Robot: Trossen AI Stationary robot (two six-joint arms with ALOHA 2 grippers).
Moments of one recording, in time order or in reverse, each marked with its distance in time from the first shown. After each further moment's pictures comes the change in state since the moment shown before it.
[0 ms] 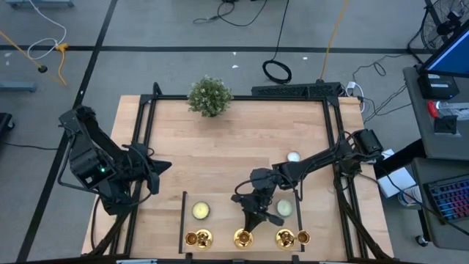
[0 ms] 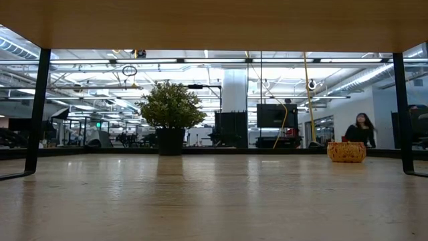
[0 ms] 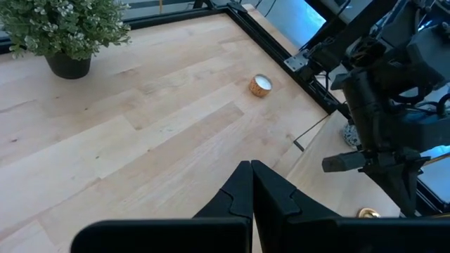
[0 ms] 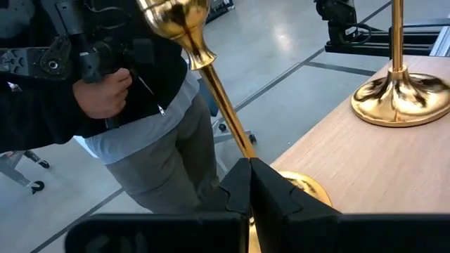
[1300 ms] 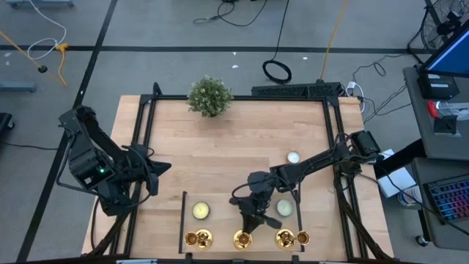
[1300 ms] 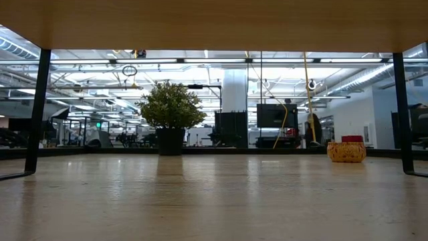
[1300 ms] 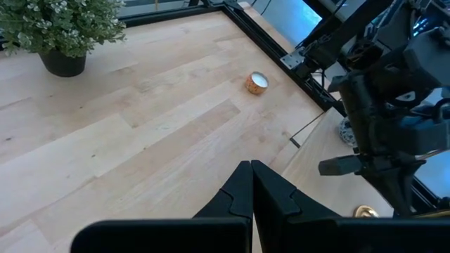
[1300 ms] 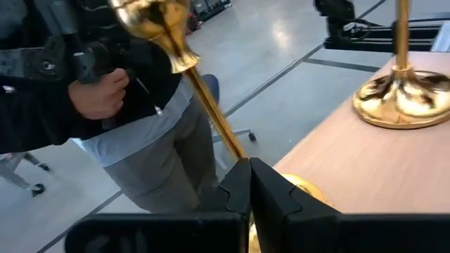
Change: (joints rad) left arm -0.015 0.000 0.000 0.008 -0.001 -0.001; right arm 0.013 0.034 0.038 -0.011 0.015 0.019
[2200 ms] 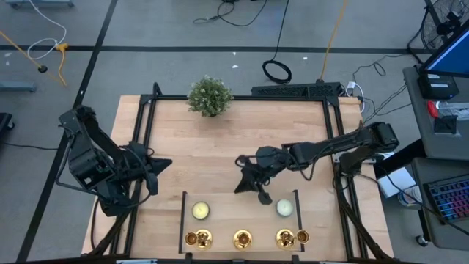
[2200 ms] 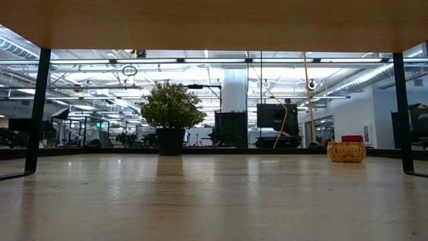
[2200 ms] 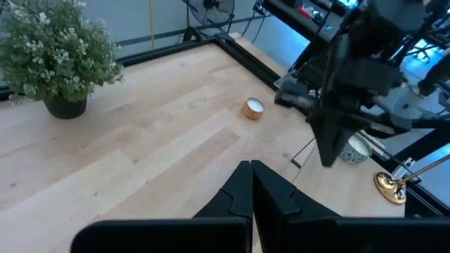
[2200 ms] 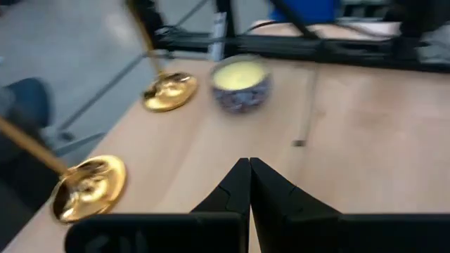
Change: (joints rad) left arm 0.000 0.000 0.000 0.023 -0.106 0.099; right arm -0.135 -0.236 -0.025 -0.376 0.489 -0.151
